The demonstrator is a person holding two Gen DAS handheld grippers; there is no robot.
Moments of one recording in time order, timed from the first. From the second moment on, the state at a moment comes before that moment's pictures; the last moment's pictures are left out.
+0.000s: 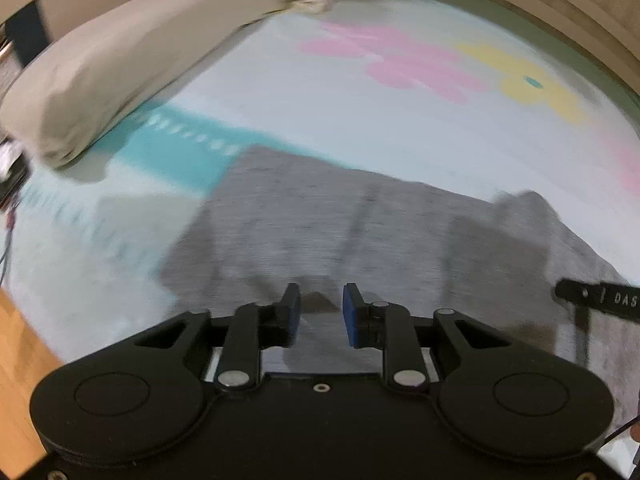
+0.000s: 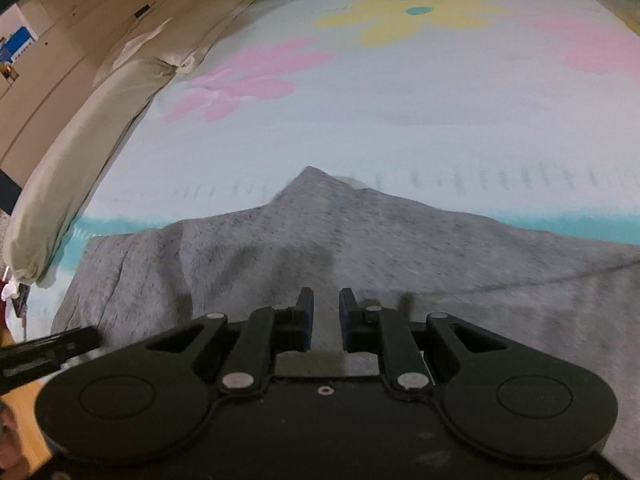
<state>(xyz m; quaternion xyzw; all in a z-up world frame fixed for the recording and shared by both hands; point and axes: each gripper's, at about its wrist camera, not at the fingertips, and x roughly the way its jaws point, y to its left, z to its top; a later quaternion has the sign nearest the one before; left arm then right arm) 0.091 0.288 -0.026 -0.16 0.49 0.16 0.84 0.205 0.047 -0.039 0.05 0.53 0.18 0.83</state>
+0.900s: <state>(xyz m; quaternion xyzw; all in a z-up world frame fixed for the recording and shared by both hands) 0.044 0.354 -0.060 -0.36 0.48 0.22 0.77 0.126 0.070 -0.062 -0.05 0.55 0.23 0.80</state>
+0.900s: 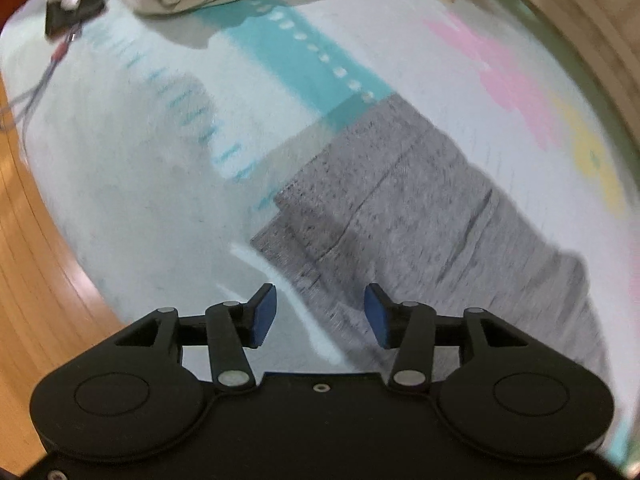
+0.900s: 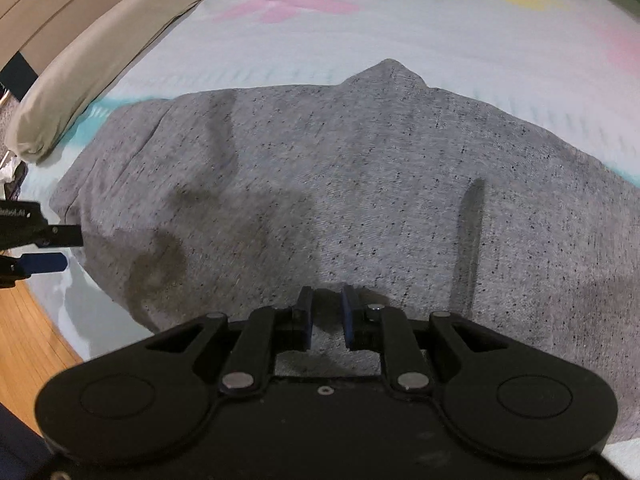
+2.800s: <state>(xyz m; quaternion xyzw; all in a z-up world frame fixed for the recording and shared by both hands) 0.106 0.042 0.009 -0.15 0.43 -0.18 0.87 0.137 -0.171 -0.018 0.13 0.50 0.02 0.85</state>
